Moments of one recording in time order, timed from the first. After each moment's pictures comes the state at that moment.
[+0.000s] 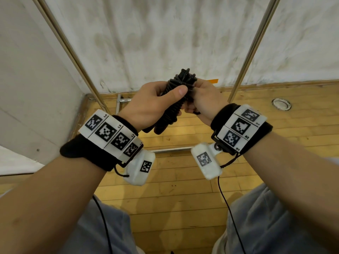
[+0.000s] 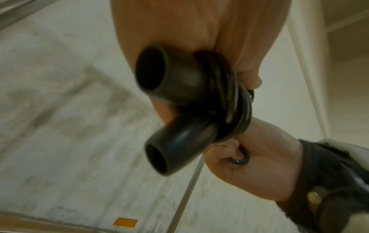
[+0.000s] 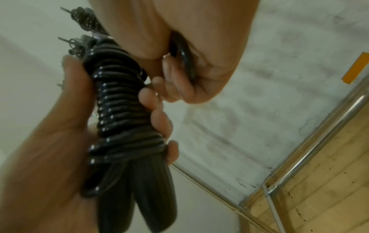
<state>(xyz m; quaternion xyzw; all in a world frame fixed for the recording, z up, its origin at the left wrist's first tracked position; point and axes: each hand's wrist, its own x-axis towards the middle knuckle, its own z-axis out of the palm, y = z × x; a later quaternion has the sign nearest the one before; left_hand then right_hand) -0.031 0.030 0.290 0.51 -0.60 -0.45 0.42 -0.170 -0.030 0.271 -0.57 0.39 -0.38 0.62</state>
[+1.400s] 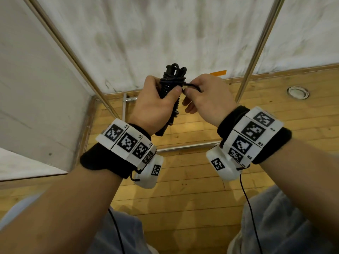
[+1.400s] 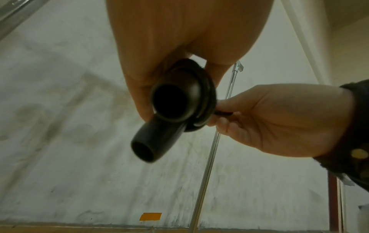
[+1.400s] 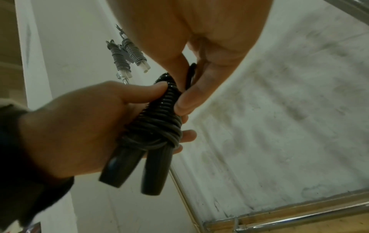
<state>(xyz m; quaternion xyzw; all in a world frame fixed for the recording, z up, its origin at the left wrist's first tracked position) -0.037 0.010 0.265 0.65 -0.52 -0.31 0.46 -0.171 -0.030 0.266 -0.69 0.49 -0.35 0.41</state>
